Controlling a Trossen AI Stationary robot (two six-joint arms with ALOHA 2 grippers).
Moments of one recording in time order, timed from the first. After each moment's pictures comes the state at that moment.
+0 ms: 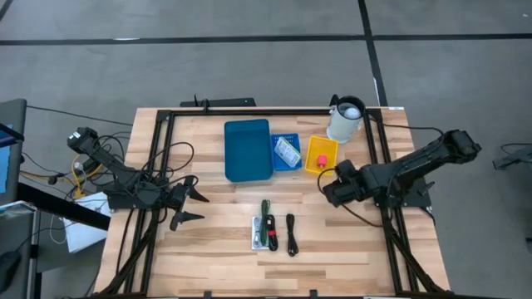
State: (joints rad) left arm -0.62 0.35 0.02 0.05 -0.38 -0.32; right arm 0.31 1.26 0.75 -1.06 0.40 1.38
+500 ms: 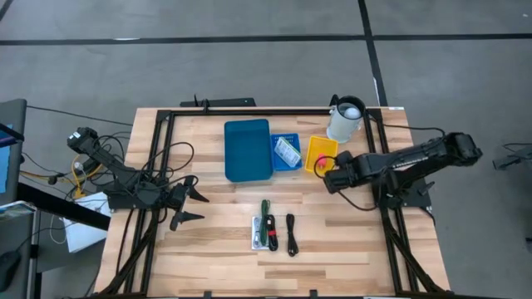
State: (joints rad) left arm -0.62 0.35 0.02 0.05 -0.38 -0.32; right arm 0.11 1.26 0.75 -1.09 0.34 1.21
